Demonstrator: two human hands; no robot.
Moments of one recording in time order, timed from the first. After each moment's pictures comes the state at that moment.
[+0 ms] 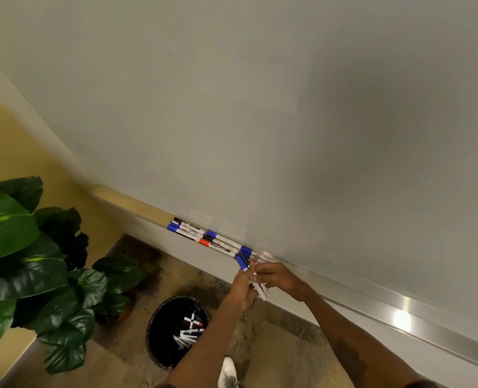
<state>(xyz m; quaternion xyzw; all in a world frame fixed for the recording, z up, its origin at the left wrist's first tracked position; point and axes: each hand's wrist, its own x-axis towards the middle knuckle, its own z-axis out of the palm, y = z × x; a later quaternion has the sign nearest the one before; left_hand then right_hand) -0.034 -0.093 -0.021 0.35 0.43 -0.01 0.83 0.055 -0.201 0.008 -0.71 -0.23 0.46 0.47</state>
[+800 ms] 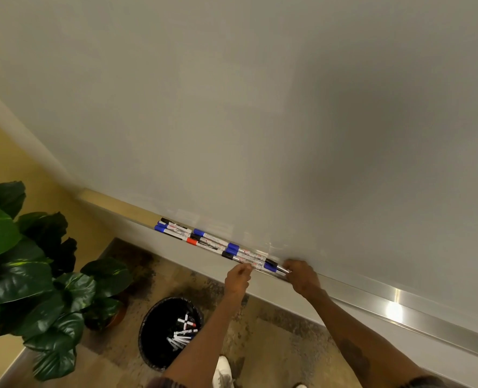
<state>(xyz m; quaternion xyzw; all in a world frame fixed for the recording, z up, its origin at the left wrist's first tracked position) -0.030 -0.119 -0.025 0.58 0.44 -0.02 0.68 0.091 -0.281 -0.026 -0.93 -0.21 0.24 0.16</state>
